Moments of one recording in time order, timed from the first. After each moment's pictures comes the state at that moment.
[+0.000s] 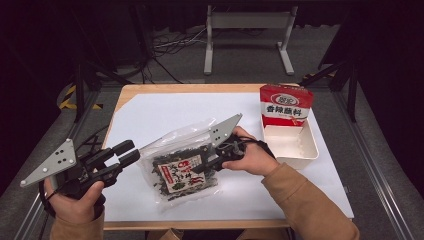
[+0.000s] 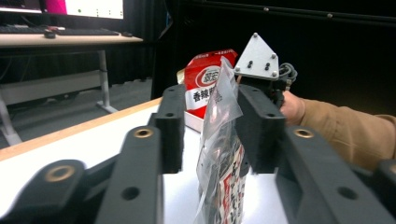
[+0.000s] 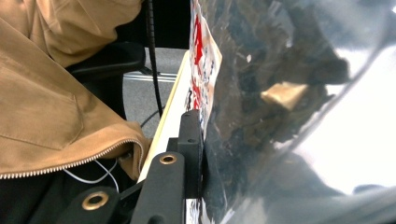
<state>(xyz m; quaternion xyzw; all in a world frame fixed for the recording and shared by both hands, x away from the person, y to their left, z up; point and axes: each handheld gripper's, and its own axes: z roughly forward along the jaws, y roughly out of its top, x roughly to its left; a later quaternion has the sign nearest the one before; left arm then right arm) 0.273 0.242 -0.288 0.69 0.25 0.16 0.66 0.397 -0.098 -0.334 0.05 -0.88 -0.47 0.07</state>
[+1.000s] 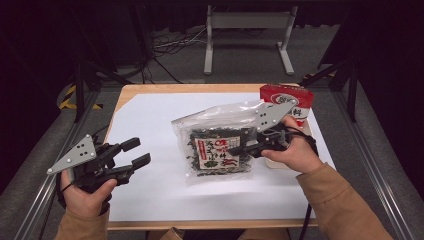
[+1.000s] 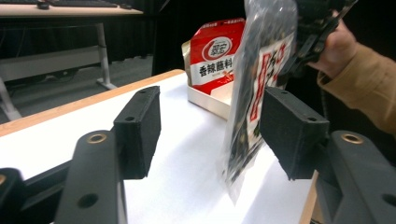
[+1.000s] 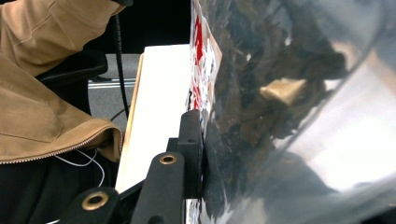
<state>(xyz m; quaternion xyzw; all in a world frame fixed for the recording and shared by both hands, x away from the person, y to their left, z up) 0.296 0.232 -0.305 0.72 0.27 0.15 0.62 0.383 -0.191 -0.279 -0.04 -0.88 -0.48 -0.03</state>
